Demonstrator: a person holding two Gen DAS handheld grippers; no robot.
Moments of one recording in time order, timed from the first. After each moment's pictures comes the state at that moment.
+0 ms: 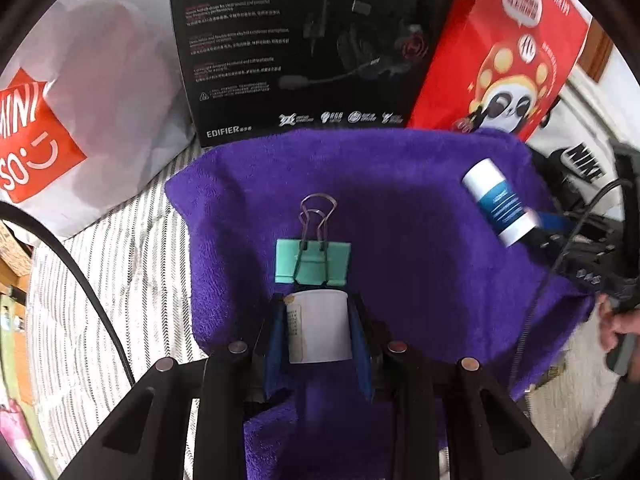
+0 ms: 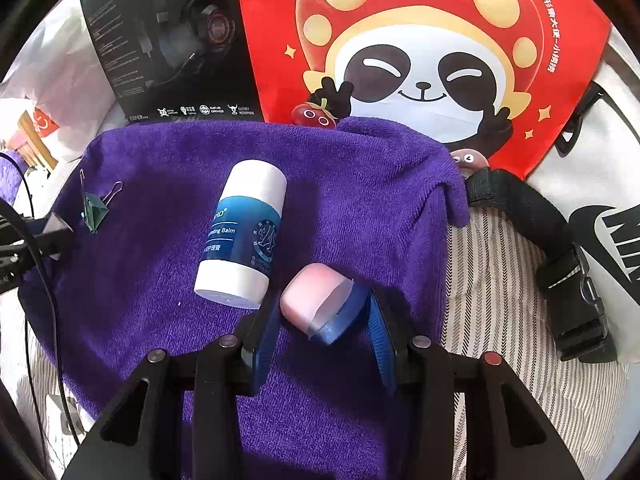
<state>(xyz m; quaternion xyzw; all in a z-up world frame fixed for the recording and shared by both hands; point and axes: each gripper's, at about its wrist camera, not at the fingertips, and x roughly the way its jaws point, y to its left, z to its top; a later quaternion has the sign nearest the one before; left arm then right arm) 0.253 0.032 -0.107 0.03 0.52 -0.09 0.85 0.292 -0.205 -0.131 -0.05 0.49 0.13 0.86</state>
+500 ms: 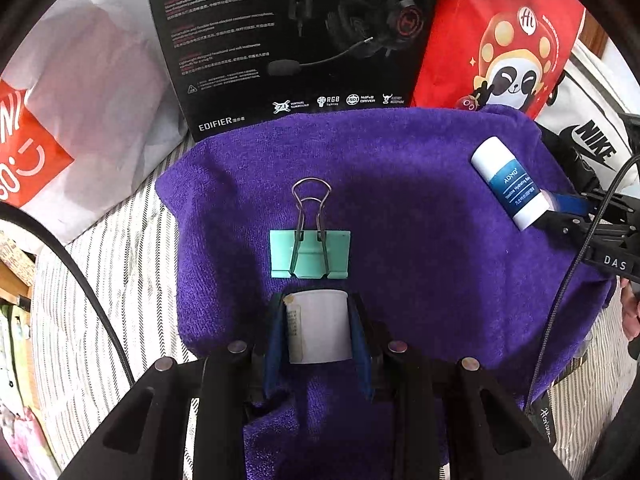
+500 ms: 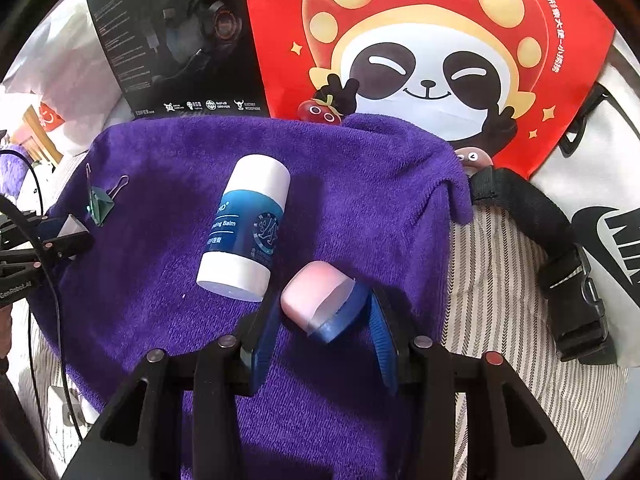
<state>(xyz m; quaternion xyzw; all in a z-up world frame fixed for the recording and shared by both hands) 0.254 0.020 -0.120 0.05 0.52 -0.08 0.85 0.288 -0.209 -0.129 -0.05 0.50 0.14 0.85</state>
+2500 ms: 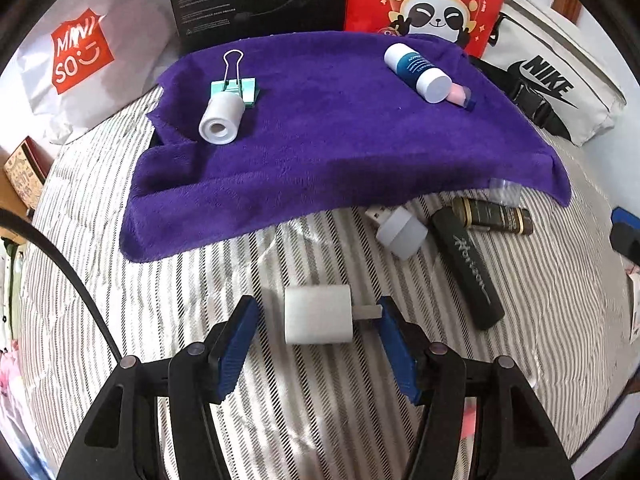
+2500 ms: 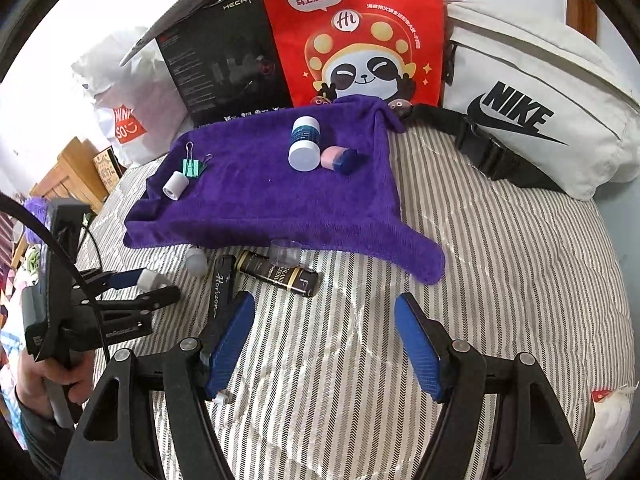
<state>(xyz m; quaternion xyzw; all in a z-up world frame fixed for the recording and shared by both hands) 0.102 -0.029 -0.123 0.04 0.55 -0.06 0.83 0.085 -0.259 -0.079 0.05 0.45 0.12 0.88</state>
